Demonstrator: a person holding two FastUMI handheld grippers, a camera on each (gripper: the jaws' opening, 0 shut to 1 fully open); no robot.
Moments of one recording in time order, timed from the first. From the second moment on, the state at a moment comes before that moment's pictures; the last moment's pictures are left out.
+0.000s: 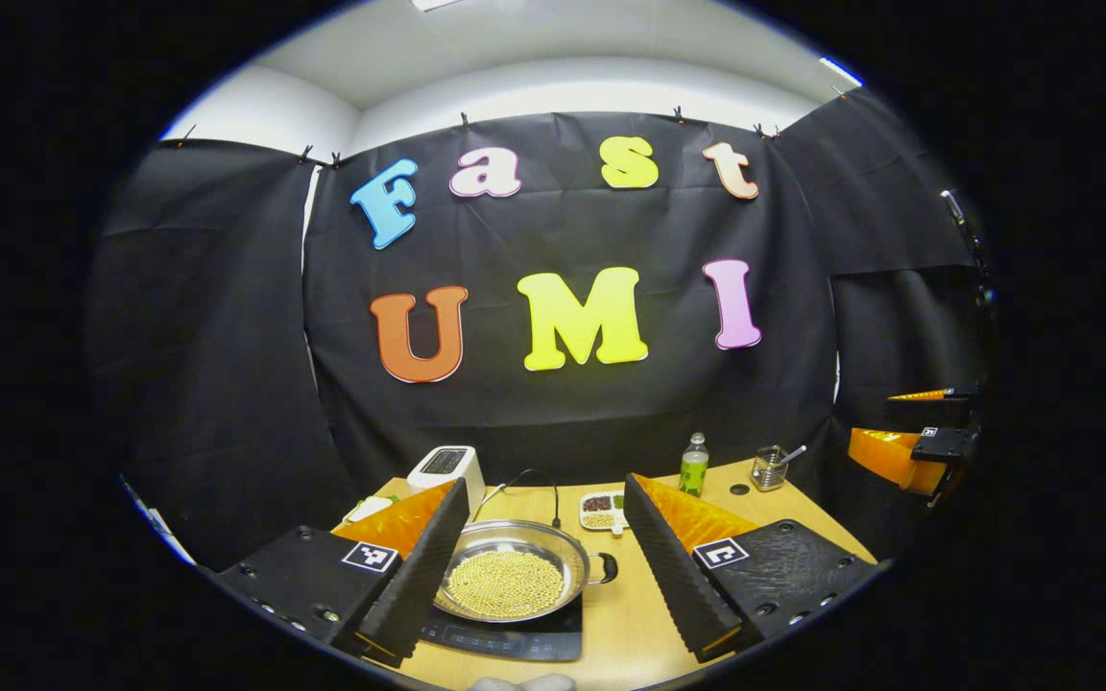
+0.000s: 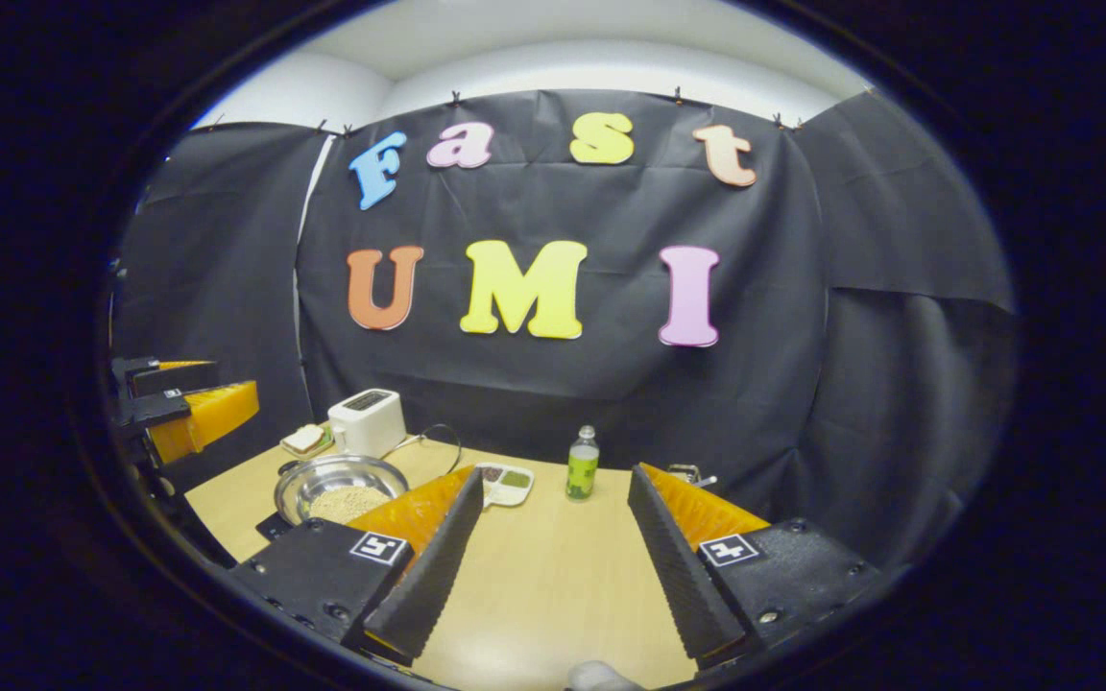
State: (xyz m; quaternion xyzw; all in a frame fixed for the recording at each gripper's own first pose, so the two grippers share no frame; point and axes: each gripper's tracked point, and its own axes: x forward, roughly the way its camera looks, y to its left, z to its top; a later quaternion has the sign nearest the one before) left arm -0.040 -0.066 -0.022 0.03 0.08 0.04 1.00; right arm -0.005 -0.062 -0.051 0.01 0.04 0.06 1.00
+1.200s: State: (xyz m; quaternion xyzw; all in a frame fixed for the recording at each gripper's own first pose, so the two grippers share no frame) left arm -0.075 -0.145 0.041 0.02 0.03 0.06 1.00; right arm -0.060 -0.179 -0.004 0.05 -0.02 0.02 1.00
